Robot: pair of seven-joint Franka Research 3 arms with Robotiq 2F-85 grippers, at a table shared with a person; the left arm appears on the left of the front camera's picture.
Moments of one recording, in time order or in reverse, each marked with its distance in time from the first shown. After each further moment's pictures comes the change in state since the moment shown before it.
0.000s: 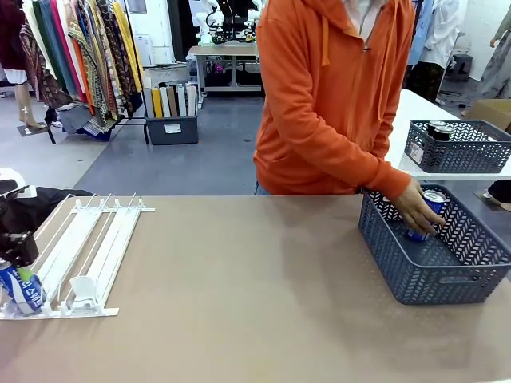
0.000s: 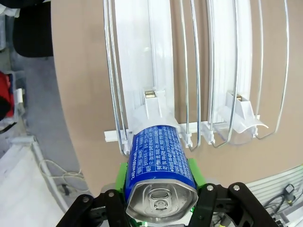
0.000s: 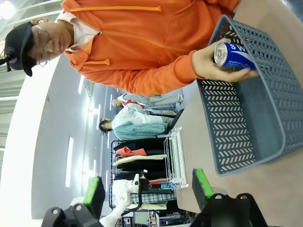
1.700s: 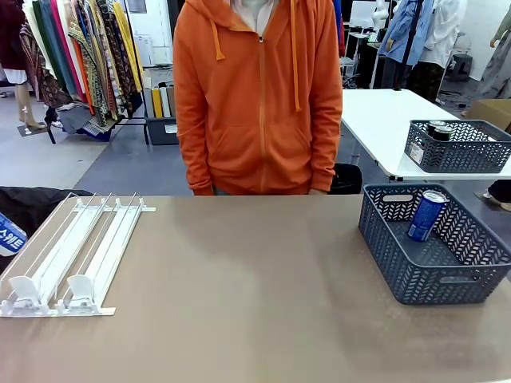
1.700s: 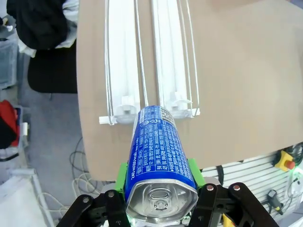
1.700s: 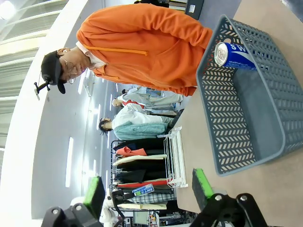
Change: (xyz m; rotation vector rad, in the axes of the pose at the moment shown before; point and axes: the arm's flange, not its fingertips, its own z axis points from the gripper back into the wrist) left arm -0.092 -0.031 0.158 -0.058 -0.311 -0.026; right arm 0.000 0.000 0.000 0.000 0.001 0.000
